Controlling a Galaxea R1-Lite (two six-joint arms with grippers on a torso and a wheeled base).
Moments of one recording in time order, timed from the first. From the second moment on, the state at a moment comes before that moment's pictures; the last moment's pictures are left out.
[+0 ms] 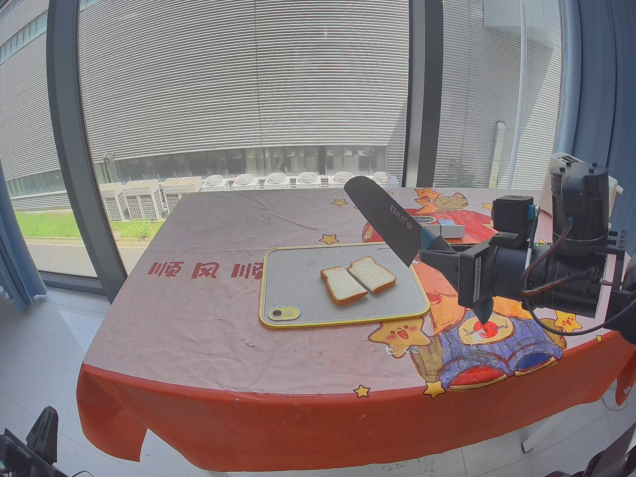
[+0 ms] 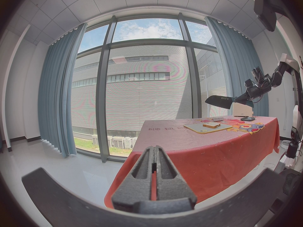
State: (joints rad) left arm 0.00 0.01 -0.02 0.00 -0.02 0.01; right arm 0.62 1.56 -0.84 -0.35 -0.01 0.14
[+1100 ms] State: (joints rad) left arm 0.00 0.01 -0.02 0.00 -0.02 0.01; right arm 0.72 1.44 -0.71 -0.42 -0.01 0.15
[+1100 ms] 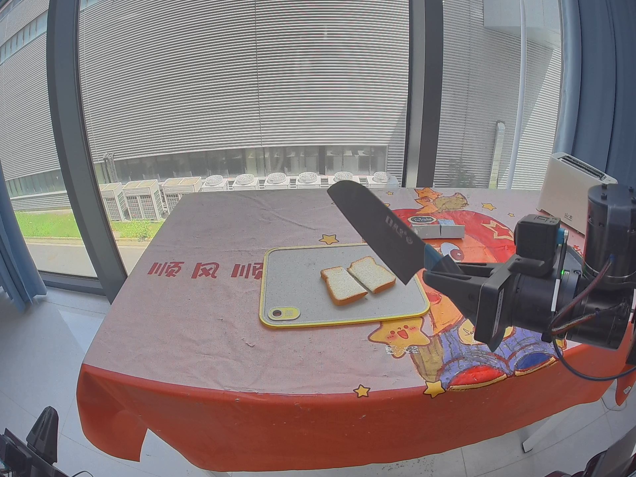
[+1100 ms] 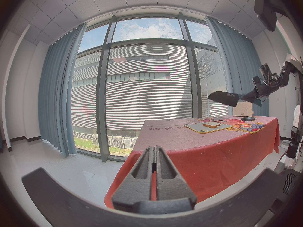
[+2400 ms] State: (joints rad) left arm 0.00 0.02 -0.02 0.00 -0.02 0.01; right arm 0.61 1.45 -0.72 -0.46 -0.10 0.15
